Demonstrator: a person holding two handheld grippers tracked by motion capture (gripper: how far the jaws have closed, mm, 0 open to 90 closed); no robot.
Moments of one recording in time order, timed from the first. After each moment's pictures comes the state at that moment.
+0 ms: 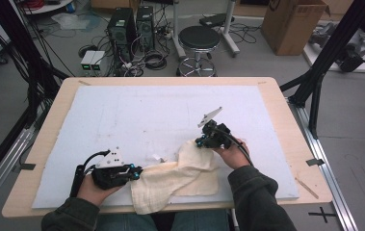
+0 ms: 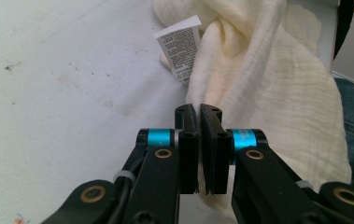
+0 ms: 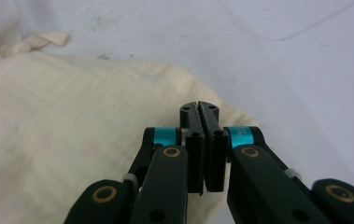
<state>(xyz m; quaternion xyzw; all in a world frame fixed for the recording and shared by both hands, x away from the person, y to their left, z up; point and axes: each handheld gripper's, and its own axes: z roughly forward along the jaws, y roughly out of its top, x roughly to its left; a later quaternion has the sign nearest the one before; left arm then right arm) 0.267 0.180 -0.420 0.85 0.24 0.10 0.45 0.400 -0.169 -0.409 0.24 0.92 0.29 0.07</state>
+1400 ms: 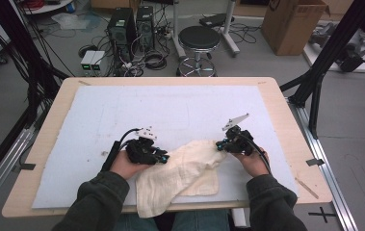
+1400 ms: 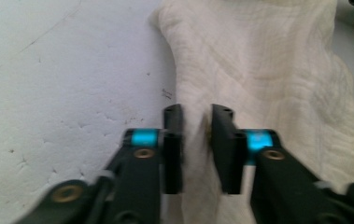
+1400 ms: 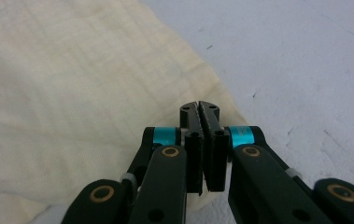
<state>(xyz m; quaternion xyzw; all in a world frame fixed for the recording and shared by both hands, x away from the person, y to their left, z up) 0.349 0.108 -0.424 0.87 0.26 0.00 0.43 0.386 -0.237 -0.422 0.30 0.90 0.30 0.08</state>
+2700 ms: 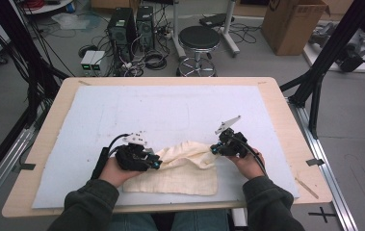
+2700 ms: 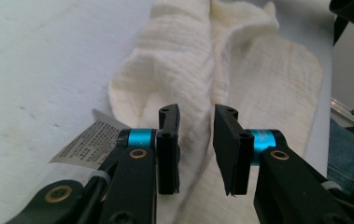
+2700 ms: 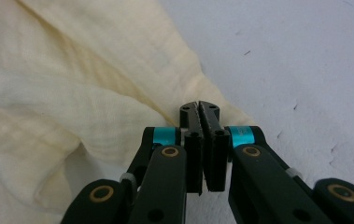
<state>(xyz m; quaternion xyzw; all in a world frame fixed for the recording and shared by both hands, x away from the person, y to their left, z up) 0.325 0.130 -0.410 0.86 0.27 0.01 0.44 0.379 -0.217 -0.423 0.29 0.91 0.29 0.07</state>
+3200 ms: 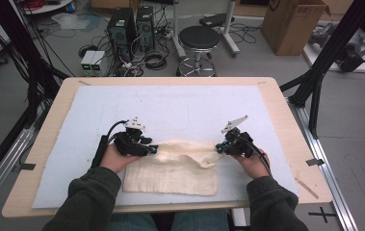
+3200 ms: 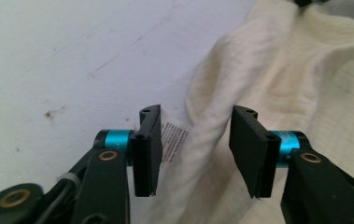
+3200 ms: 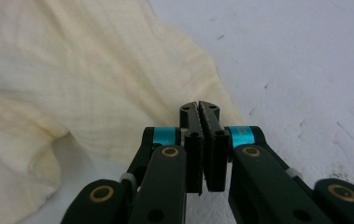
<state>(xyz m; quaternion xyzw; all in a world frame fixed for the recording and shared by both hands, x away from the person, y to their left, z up) 0.365 0.139 -0.412 0.85 0.34 0.07 0.40 0.380 -0.235 -0.423 0.30 0.90 0.29 0.08</state>
